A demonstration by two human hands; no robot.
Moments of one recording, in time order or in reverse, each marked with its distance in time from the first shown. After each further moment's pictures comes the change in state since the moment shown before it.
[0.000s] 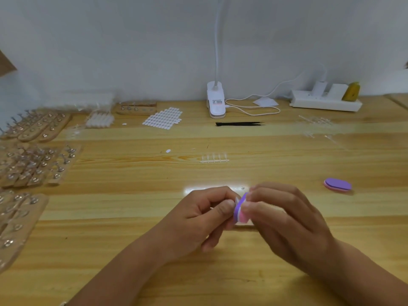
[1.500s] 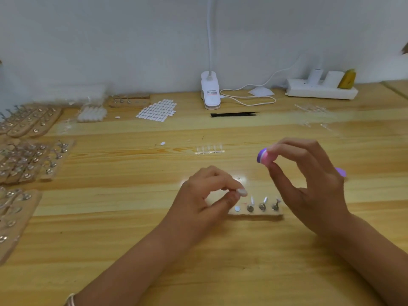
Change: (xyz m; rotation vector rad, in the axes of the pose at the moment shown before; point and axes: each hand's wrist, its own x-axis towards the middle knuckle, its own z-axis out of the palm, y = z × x) left_hand 0.011 -0.011 0.014 0.418 0.301 0.208; right_hand 0.002 0.029 -0.015 -0.142 0.133 0.263
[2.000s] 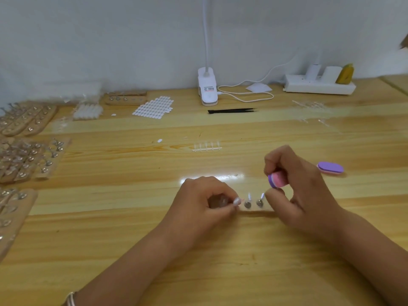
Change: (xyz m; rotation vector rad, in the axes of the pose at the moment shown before) left_hand 0.000 -0.011 0.006 0.150 -0.049 -0.077; right_hand 0.001 -0.016 -0.011 0.206 -0.340 0.247
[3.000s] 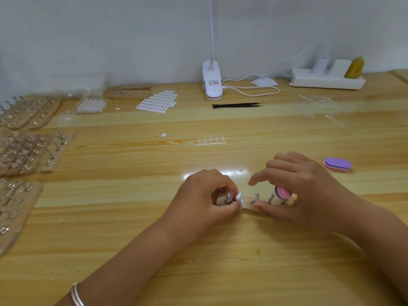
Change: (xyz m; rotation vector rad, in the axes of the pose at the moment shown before) left_hand -0.001 0.004 -0.004 0.093 -0.023 -0.012; right_hand 0.002 0.015 -0.007 -0.249 -0.300 -0.199
